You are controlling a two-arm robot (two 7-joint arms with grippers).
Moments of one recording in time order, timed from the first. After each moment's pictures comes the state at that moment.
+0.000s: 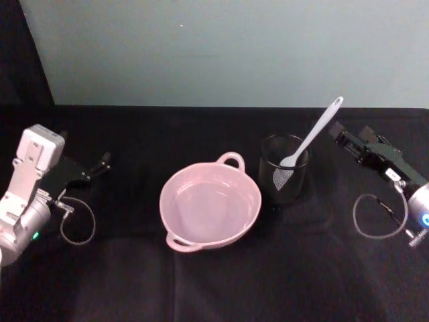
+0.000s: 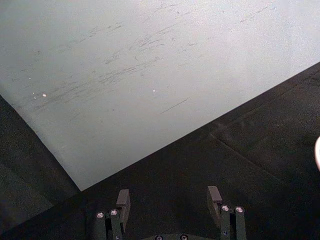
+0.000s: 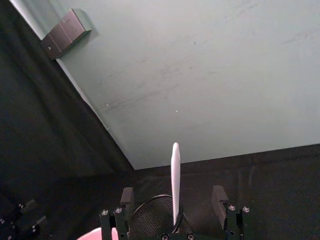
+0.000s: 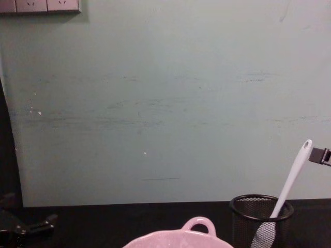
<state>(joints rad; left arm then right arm) -0.20 0.60 0.45 -1.41 -0.25 -0.12 0.03 0.09 0.51 -0.19 -1.58 0.91 0.09 0.28</state>
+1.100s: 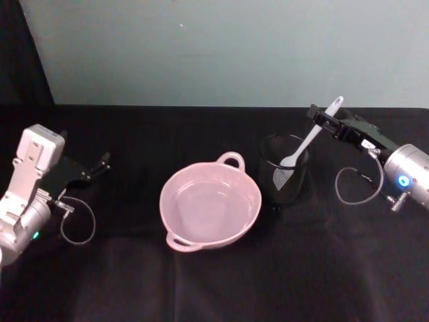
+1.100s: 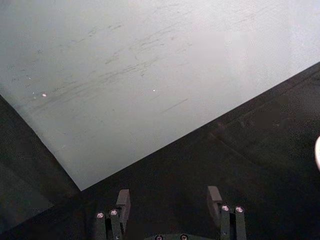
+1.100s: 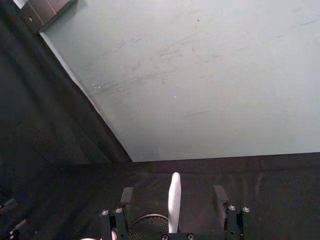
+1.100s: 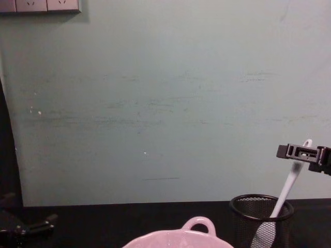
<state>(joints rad) -0.20 0.60 0.45 -1.41 -0.25 -0.12 0.03 0.33 0.50 -0.32 -1.42 0.91 0.21 0.23</state>
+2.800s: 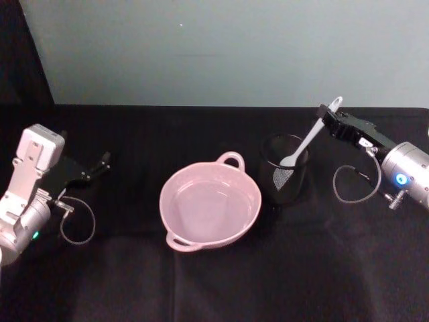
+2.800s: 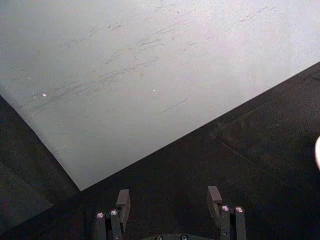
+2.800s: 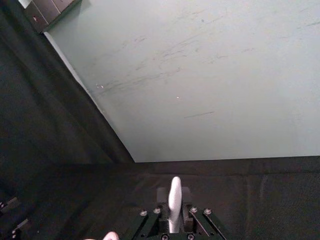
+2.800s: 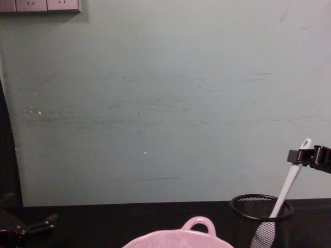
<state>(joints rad) -0.20 0.60 0.45 -1.41 -0.25 -0.12 0.03 0.34 0.49 -0.32 -1.40 0.90 0.20 0.25</state>
